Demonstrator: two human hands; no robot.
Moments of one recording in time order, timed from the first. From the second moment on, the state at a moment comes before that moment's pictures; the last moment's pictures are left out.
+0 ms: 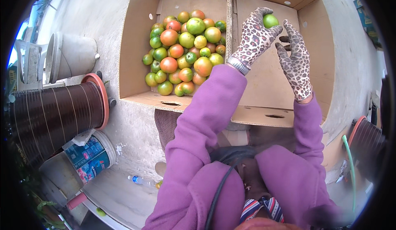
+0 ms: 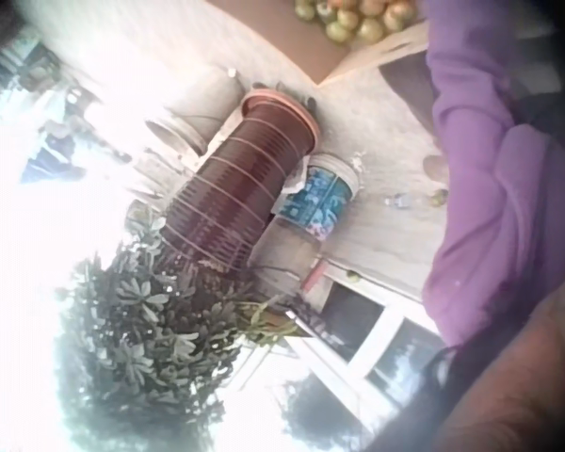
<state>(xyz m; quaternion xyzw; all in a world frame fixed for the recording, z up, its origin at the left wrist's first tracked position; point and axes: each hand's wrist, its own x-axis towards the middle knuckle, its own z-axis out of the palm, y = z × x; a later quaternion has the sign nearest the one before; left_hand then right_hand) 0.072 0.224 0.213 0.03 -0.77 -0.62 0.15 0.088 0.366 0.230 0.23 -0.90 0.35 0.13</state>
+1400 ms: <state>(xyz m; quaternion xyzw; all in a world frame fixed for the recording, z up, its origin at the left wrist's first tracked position) 0.204 0.102 0.182 0.12 -0.97 -0.21 -0.08 0.065 0.390 0.182 0.31 -0.94 0.13 0.11</state>
